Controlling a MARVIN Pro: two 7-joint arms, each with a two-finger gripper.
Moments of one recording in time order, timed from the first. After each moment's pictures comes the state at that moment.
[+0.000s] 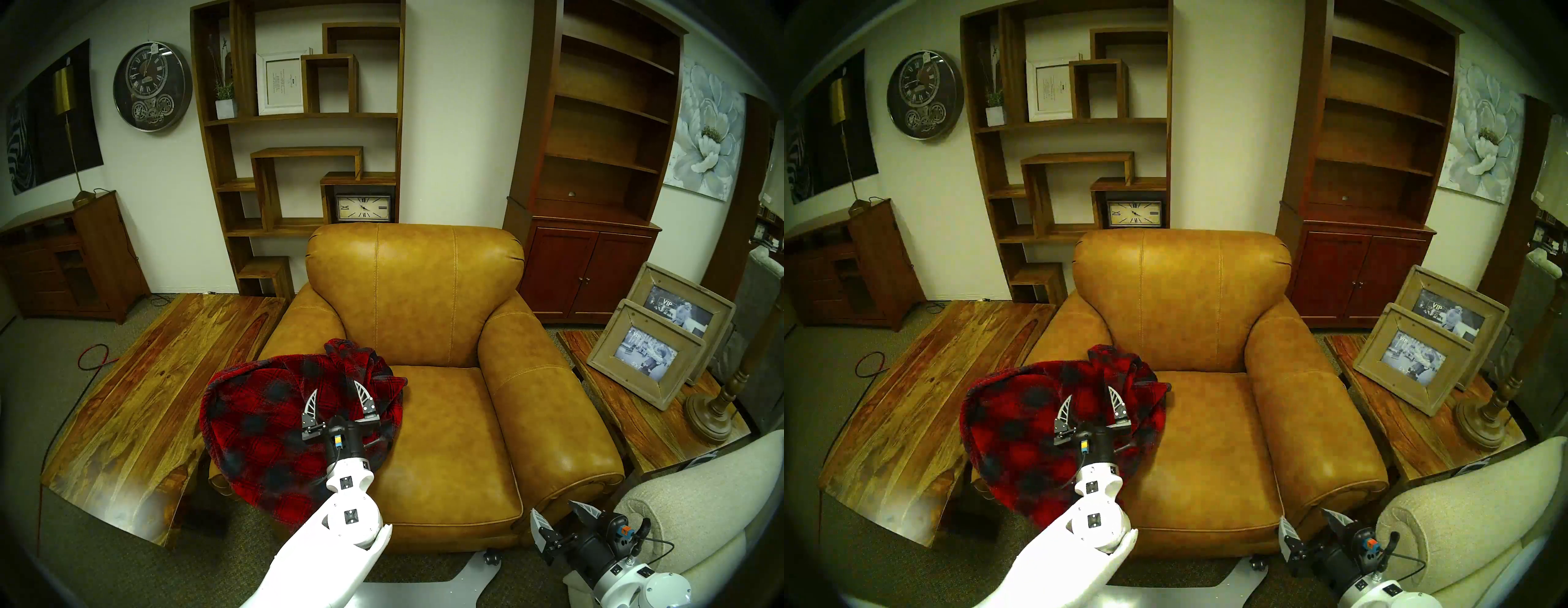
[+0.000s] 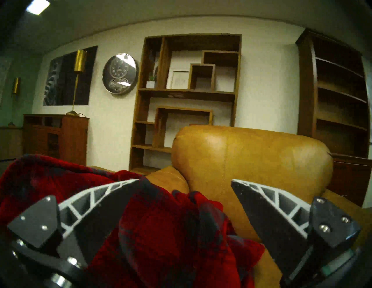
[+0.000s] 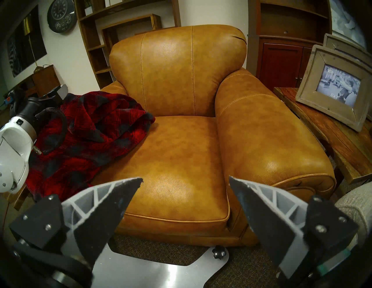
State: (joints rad) left arm 1.65 -1.49 -1.05 -1.30 -0.08 -0.57 0.67; right arm -2.54 -1.56 1.93 -2.13 0.20 0.09 0.46
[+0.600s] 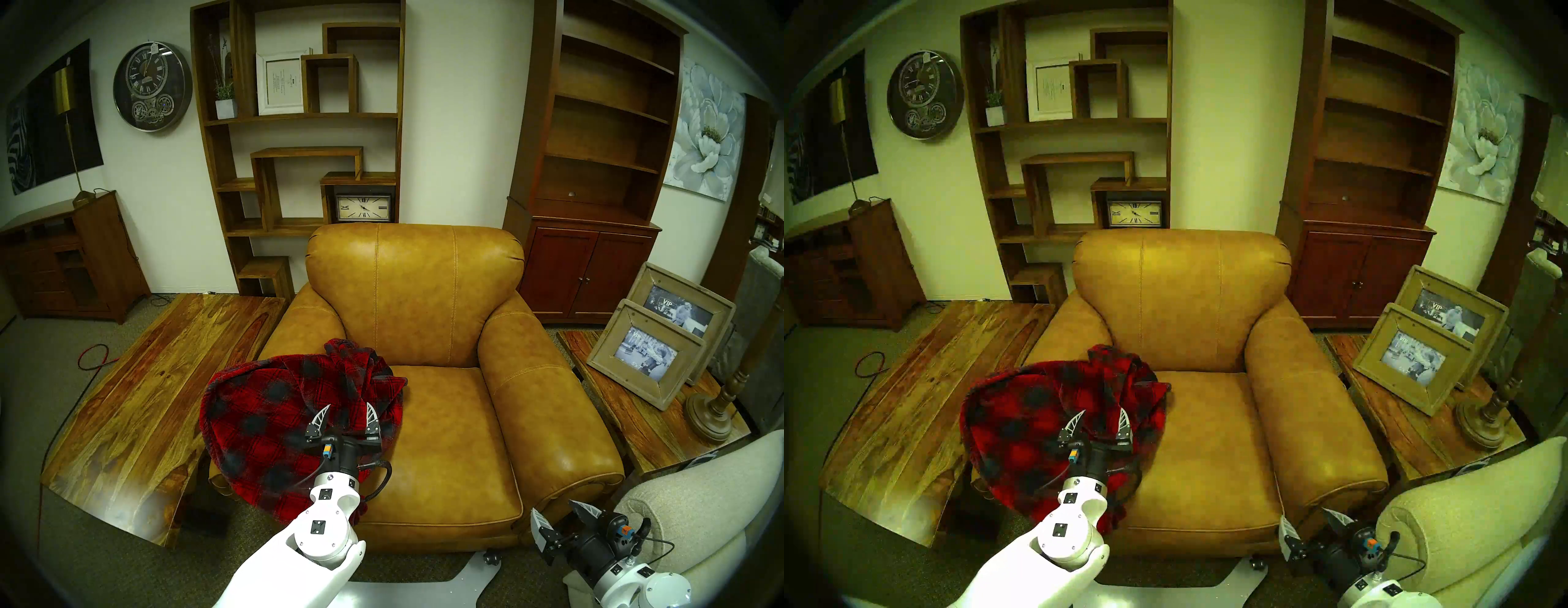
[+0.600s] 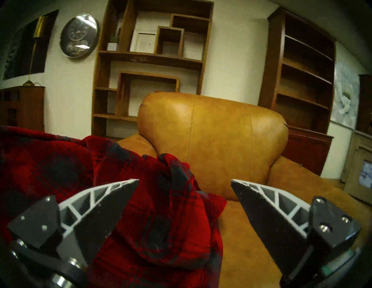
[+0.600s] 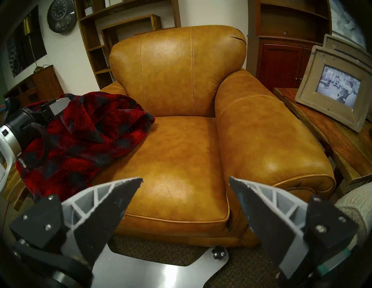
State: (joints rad) left arm 1.73 -1.31 -1.03 -1.50 -0.29 -0.33 0.43; right arm -2.54 -1.57 1.93 -2.13 0.19 0.09 0.47
